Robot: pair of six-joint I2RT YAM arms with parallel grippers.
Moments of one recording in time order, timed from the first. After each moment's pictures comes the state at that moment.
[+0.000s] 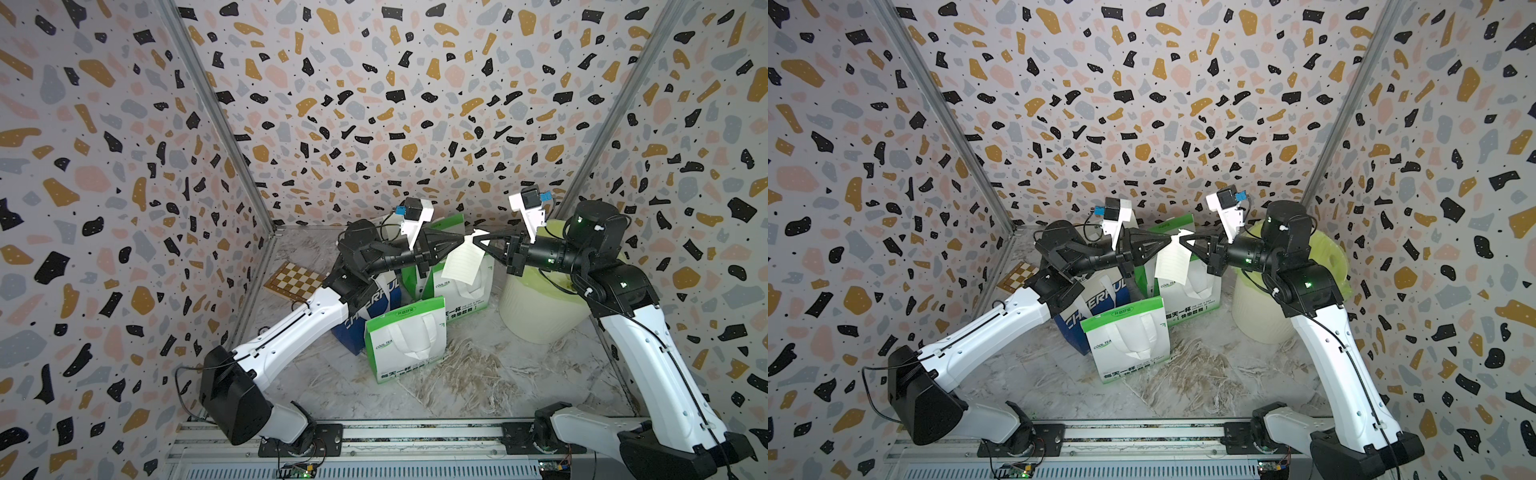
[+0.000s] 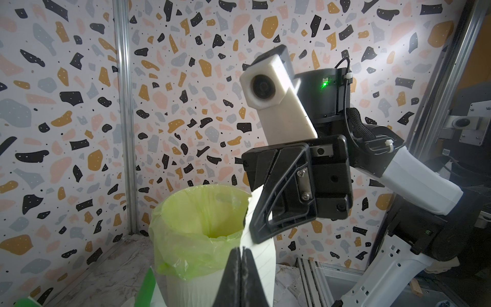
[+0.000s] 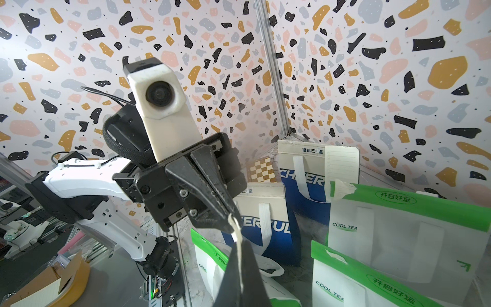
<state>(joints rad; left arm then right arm) -0.69 1.45 1.33 0.41 0.75 -0.29 0.34 1.17 1.57 -0.59 -0.84 0.16</state>
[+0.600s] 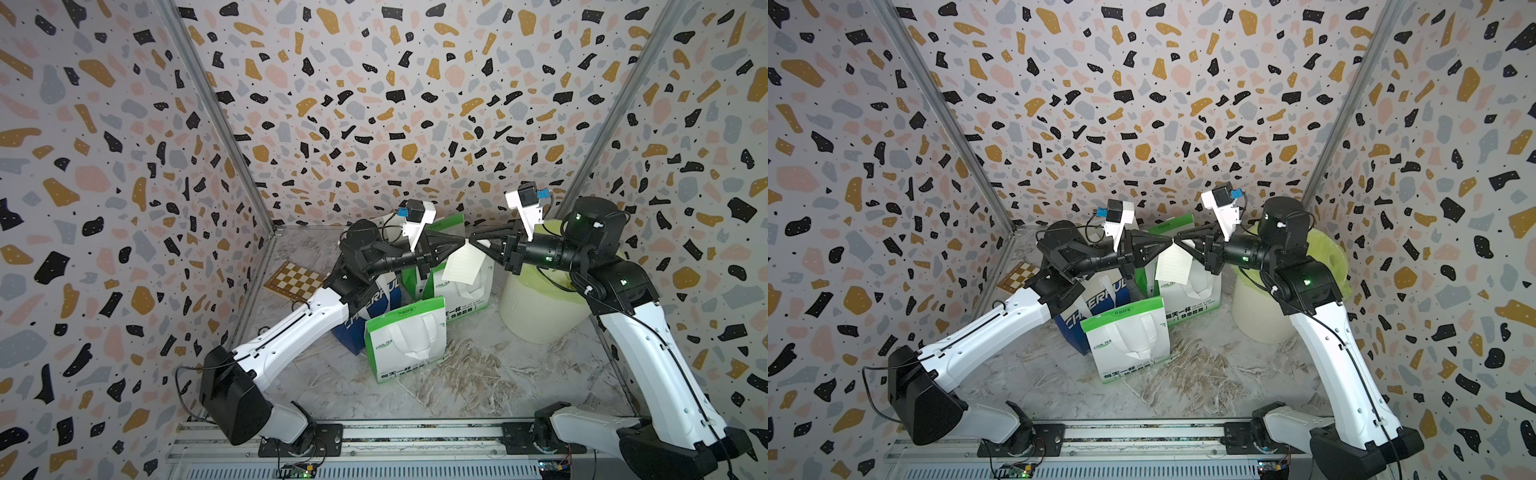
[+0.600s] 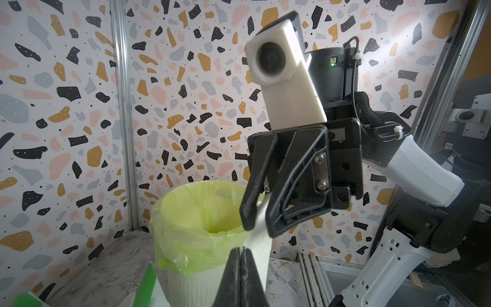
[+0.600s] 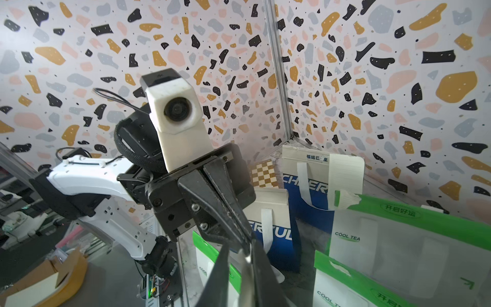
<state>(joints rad) -0.69 1.44 1.33 0.38 0.75 -0.26 0.39 1.20 1.62 -0.61 -0.82 0.13</state>
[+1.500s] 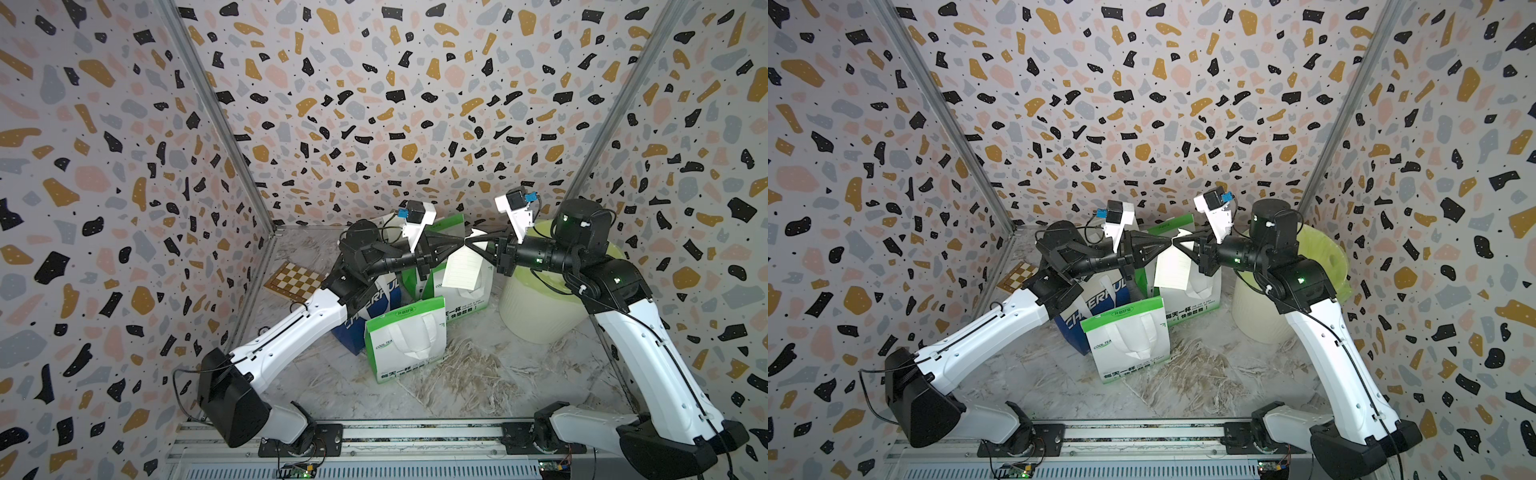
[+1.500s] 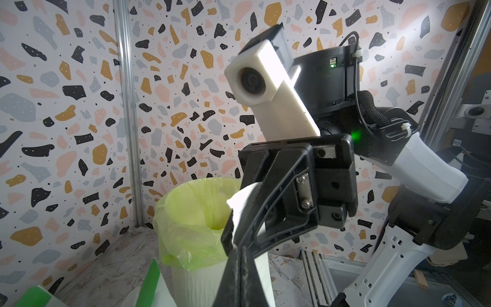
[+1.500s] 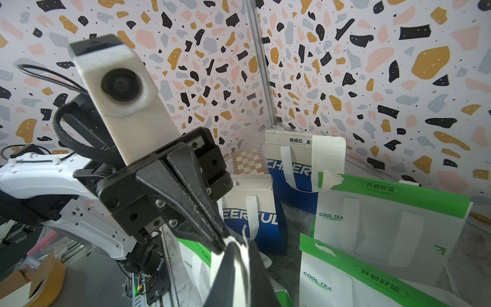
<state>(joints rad) -0.70 1.43 1.33 0.34 0.73 -0.24 0.42 1.21 1.63 -0.68 -0.70 0.09</state>
